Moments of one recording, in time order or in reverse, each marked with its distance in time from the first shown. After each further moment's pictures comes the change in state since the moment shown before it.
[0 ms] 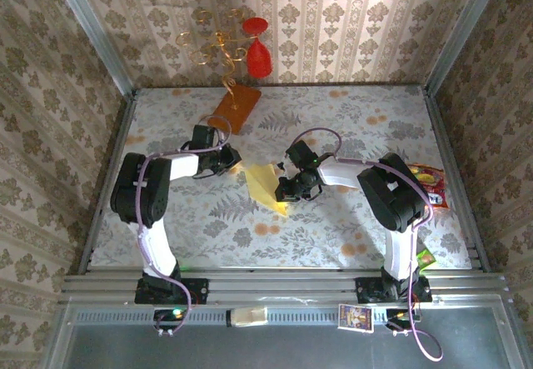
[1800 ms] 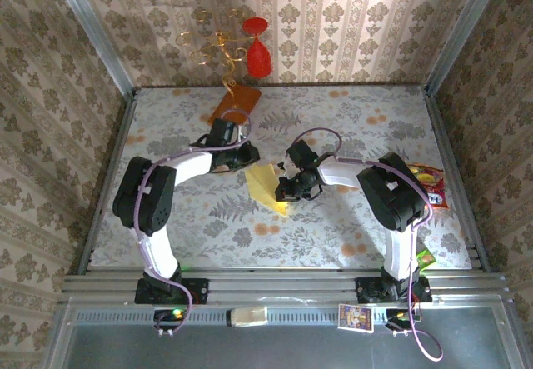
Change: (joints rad) left arm -0.165 -0.023 0.097 -0.117 0.002 0.084; right arm -0.004 0.004 0.004 -0.001 -0.016 0.004
